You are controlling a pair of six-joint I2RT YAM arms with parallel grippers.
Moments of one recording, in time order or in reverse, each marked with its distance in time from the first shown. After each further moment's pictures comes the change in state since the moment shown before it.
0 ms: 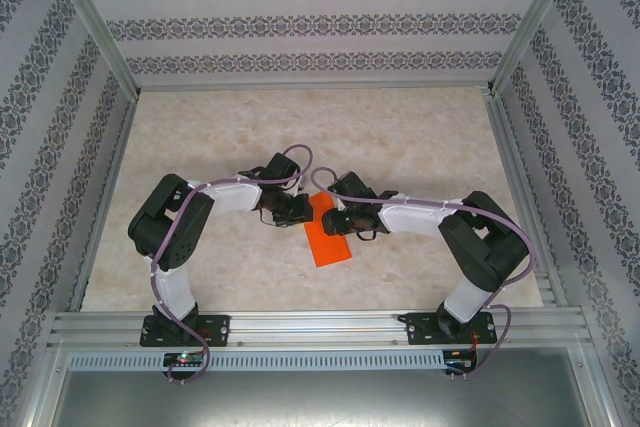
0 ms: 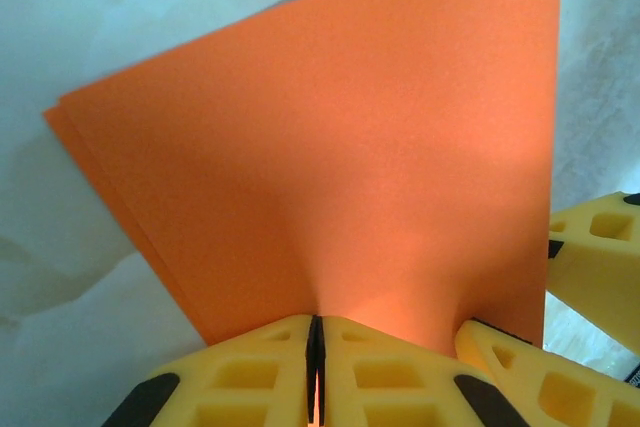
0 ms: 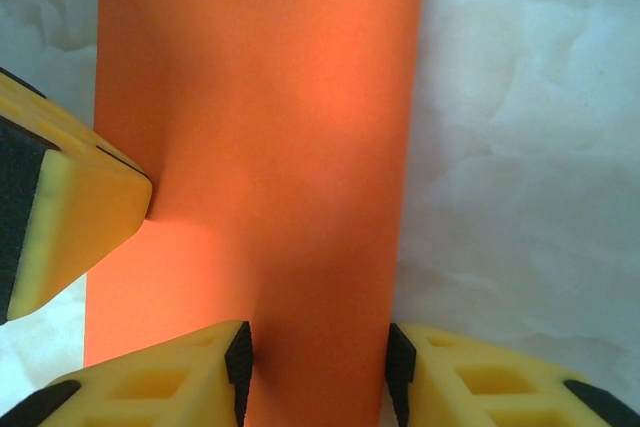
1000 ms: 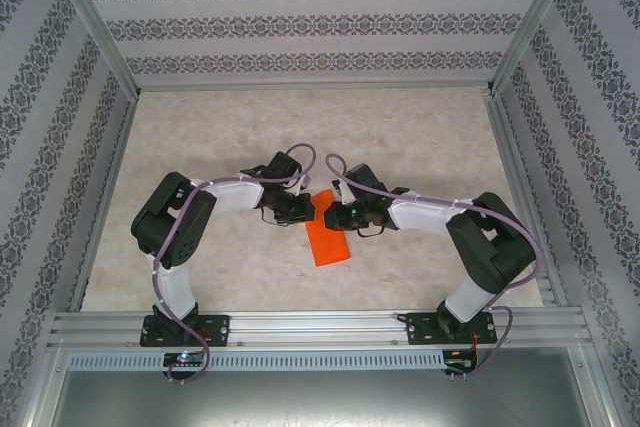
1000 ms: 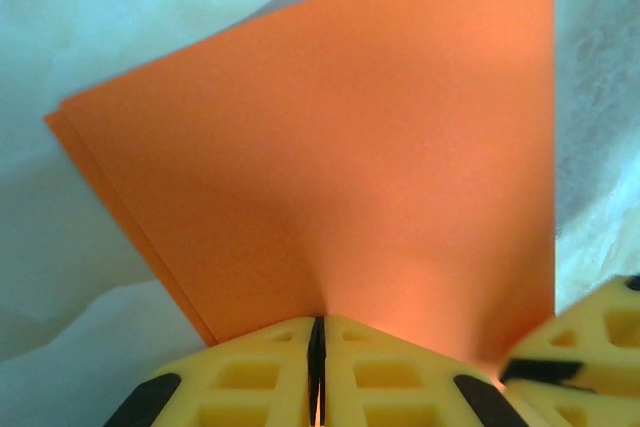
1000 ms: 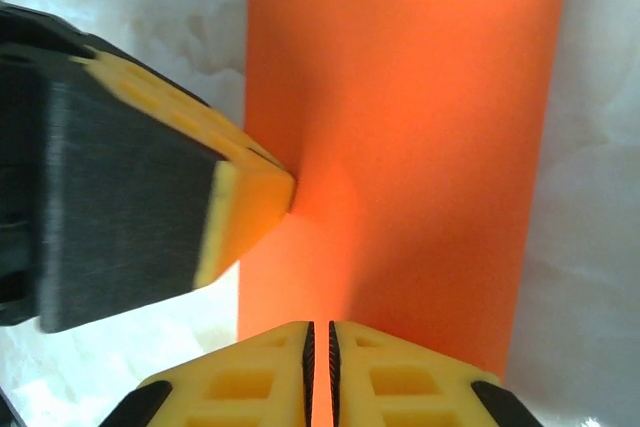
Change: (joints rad) left arm 0.000 0.024 0.023 -0.003 0.006 0.050; right arm -0.089 -0.024 -0.028 0.077 -0.292 0.109
